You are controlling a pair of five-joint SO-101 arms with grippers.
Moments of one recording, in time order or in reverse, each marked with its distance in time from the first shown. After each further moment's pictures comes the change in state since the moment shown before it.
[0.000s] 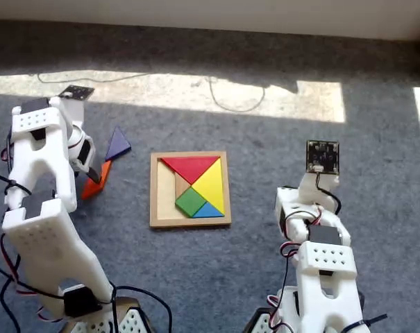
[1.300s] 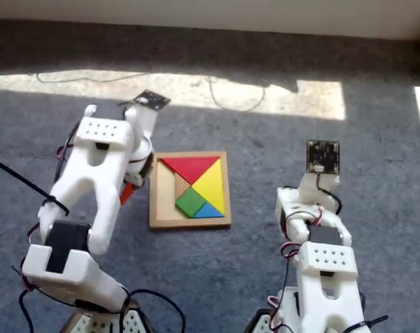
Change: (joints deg) left arm 23.8 -28.1 21.9 1.8 12.6; right arm 0.0 0.0 0.0 0.0 0.2
